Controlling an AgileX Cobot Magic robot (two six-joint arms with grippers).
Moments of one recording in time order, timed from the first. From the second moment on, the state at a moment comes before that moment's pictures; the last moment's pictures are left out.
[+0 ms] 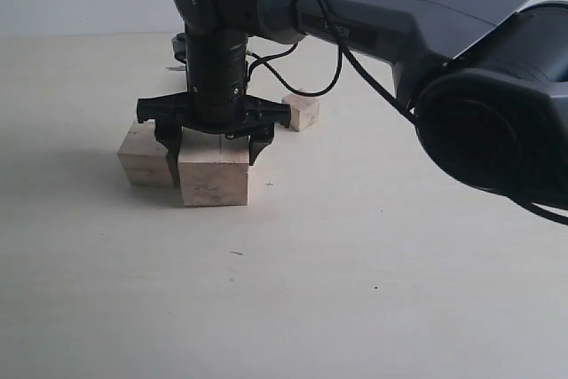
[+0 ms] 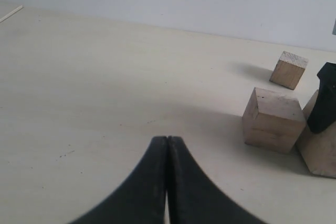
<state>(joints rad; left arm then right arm) 0.02 0.01 0.00 -0.07 0.37 -0.06 0.89 2.45 -2.15 0.06 1.23 0.70</state>
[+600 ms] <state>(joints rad) 0.02 0.01 0.00 -0.07 0.37 -0.06 0.89 2.45 -2.15 0.06 1.23 0.75</state>
